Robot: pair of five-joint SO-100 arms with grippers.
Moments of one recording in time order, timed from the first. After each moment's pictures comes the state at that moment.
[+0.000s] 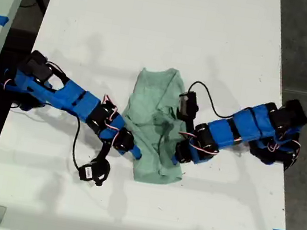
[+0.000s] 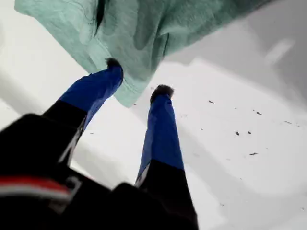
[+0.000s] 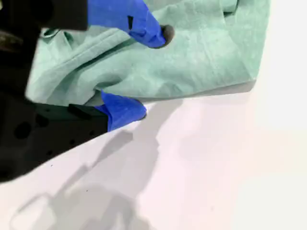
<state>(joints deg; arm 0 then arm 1) 14.1 67.9 67.9 64.2 -12.6 -19.5 81.6 75.5 88.2 4.4</state>
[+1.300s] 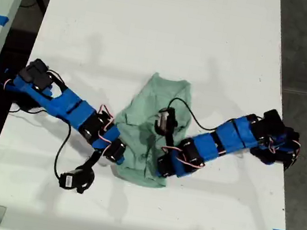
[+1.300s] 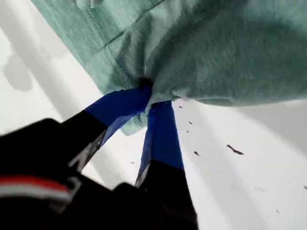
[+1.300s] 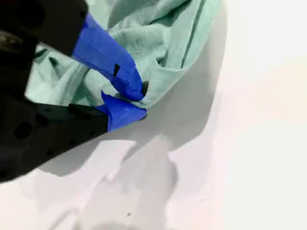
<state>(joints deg) 18.0 67.9 61.2 74.4 -4.1 -21.4 69.4 60.7 75.7 -0.9</state>
